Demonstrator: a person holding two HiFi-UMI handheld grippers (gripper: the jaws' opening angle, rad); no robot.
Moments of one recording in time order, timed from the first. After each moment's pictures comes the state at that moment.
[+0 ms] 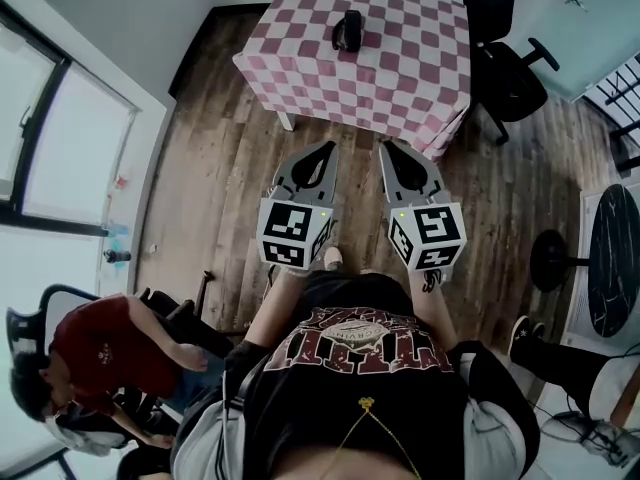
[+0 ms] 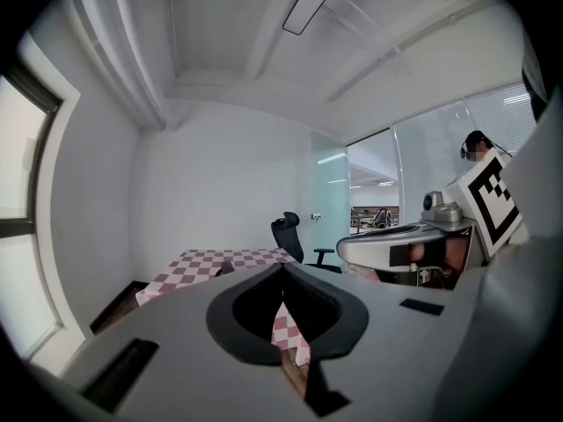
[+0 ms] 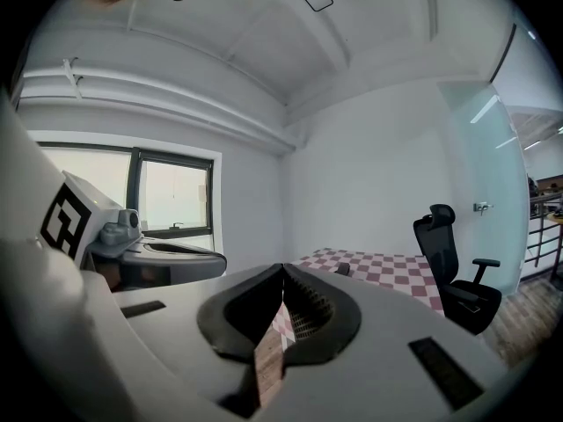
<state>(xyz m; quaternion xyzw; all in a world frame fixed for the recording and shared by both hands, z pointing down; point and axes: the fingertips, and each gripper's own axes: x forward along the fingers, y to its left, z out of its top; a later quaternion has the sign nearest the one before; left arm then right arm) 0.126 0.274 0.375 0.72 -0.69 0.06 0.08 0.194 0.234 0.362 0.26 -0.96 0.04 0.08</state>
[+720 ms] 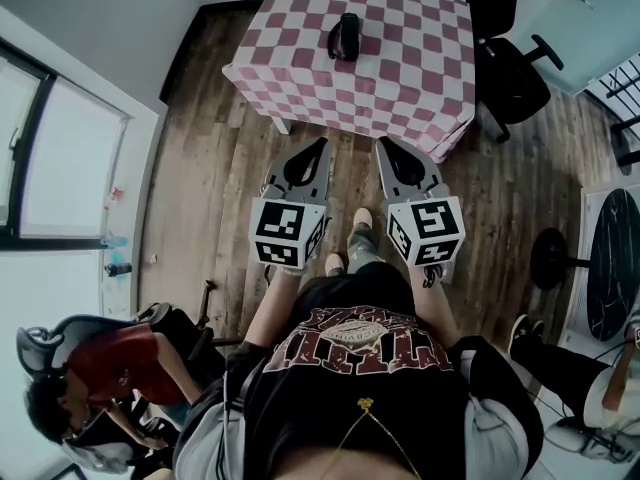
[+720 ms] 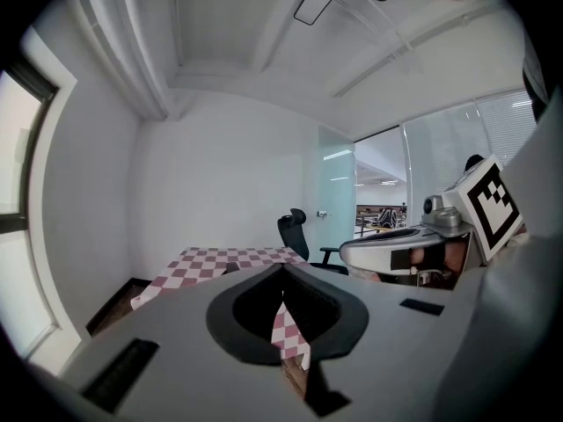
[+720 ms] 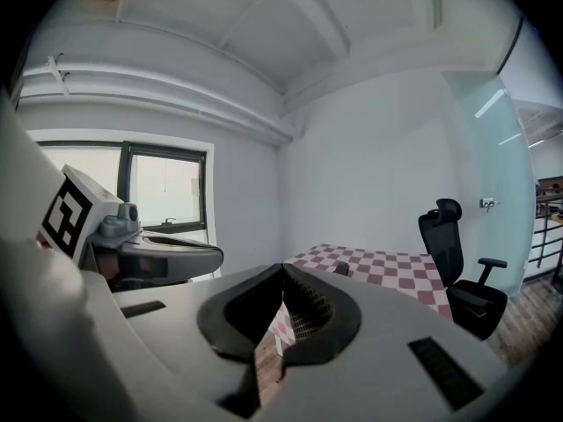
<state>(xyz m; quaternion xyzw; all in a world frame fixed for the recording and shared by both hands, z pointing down) 0.070 0.203 0.379 0.72 -0.69 0.07 0.09 0.143 0.159 0.371 0.26 -0.96 0.05 0.10</state>
